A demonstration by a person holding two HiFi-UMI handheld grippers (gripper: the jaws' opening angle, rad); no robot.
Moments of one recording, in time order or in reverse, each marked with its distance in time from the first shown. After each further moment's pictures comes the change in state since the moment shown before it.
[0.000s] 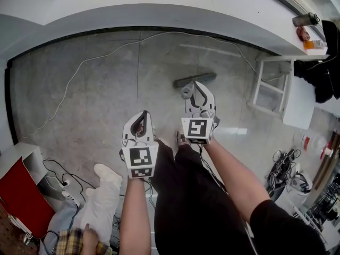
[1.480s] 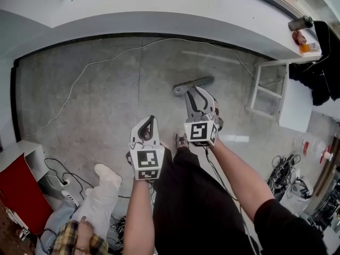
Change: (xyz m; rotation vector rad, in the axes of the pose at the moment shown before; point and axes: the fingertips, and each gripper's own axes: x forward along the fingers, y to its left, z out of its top) left arm -0.021 -0.041 0.011 0.006 -0.011 0.002; right arm -0.032 -0.010 0.004 -0.119 0.014 0.096
